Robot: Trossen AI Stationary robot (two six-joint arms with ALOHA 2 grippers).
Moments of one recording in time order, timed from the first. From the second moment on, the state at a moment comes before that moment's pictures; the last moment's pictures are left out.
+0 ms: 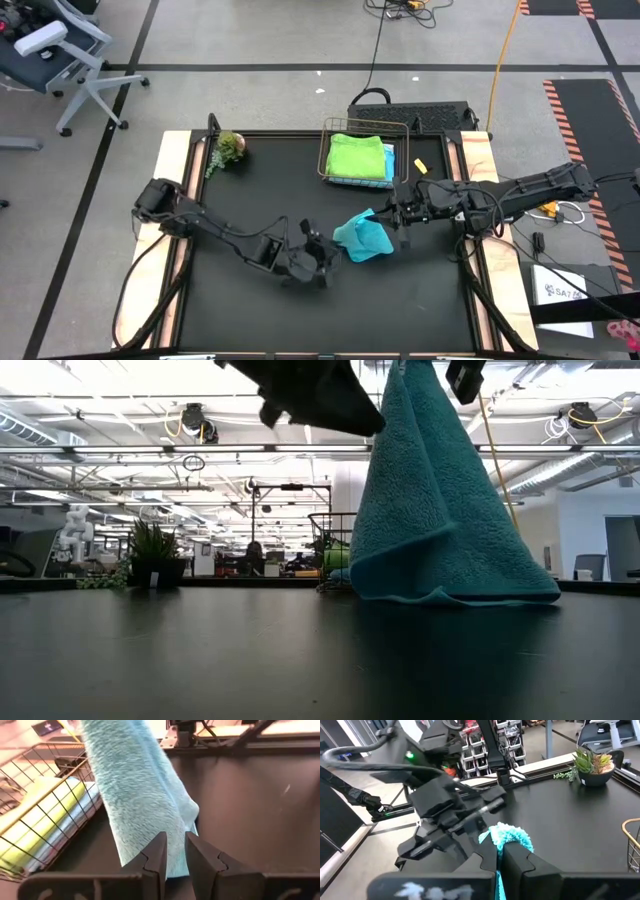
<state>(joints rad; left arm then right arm) -0.38 1.83 1.22 0.05 -0.65 -0.21 0.17 0.97 0.75 -0.05 0.10 0.33</state>
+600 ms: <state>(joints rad) -0.33 1.85 1.26 -0.08 -0.91 -0.20 0.11 0.98 0.75 0.05 0.21 0.29</state>
